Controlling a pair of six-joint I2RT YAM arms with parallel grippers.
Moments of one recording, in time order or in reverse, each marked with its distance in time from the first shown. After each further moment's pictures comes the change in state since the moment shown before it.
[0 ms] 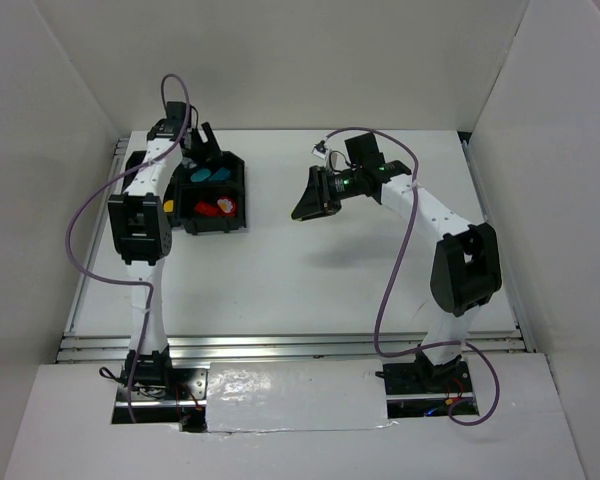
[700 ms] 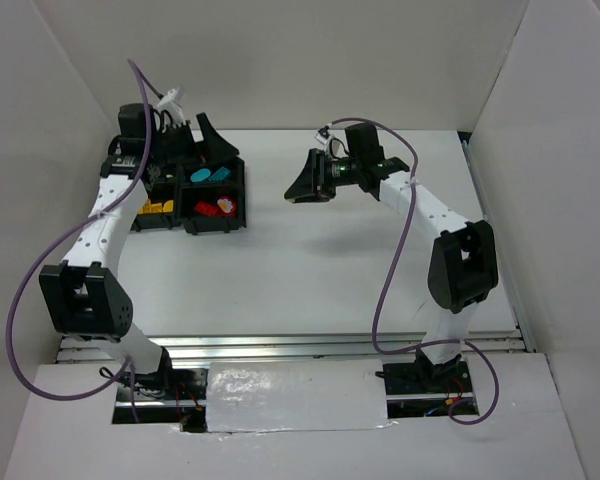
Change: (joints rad) left arm -0.006 -0.792 -0.689 0.368 0.620 0.063; right arm -0.001 0.028 0.042 0.164 0.064 0.241
